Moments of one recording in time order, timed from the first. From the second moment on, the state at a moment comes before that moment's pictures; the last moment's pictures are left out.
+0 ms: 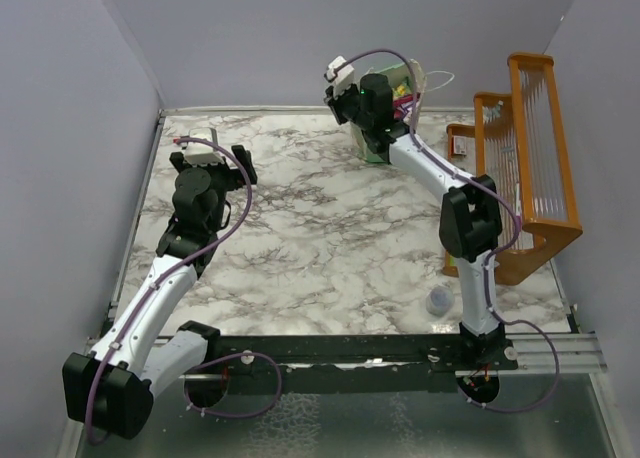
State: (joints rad) left arm -0.30 0.96 0.78 0.14 -0.29 -0.17; right arm 0.48 2.20 1.94 0.17 -0.19 -0.30
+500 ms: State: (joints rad) left arm -0.33 0.61 0.84 -0.33 -0.25 -0.57; right arm 0.87 1.73 1.44 -0.09 -0.20 -0.17
